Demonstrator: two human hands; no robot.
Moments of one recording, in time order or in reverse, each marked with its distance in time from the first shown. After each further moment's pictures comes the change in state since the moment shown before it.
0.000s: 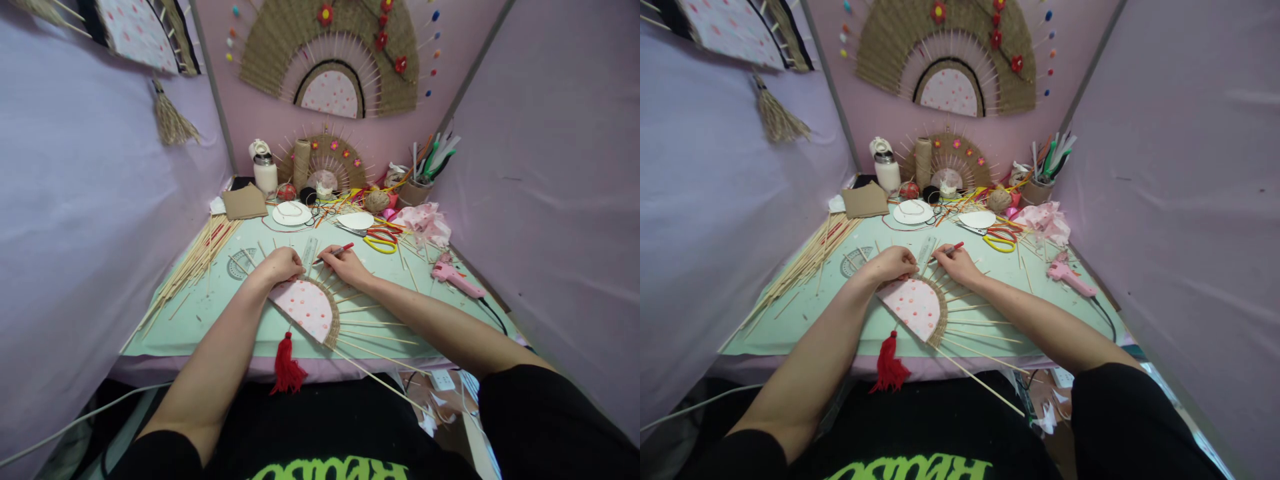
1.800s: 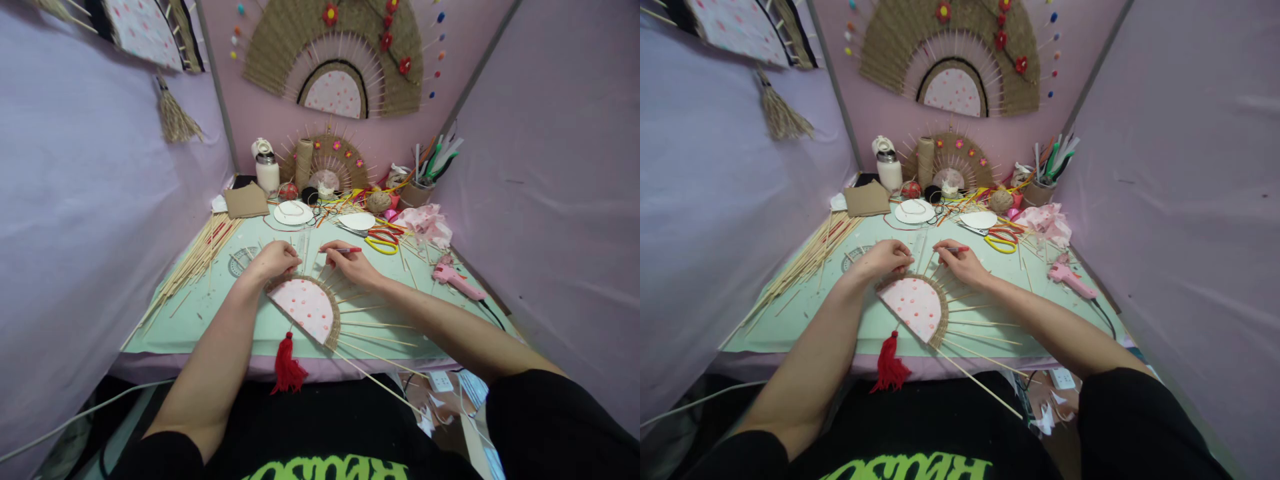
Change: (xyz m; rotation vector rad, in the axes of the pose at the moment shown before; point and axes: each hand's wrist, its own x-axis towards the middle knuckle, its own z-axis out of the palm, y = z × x) left_hand -0.001 -0.012 -0.009 -0.202 0.089 0.028; right_hand -0.012 -0.020 -0.012 -0.044 -0.048 -0.121
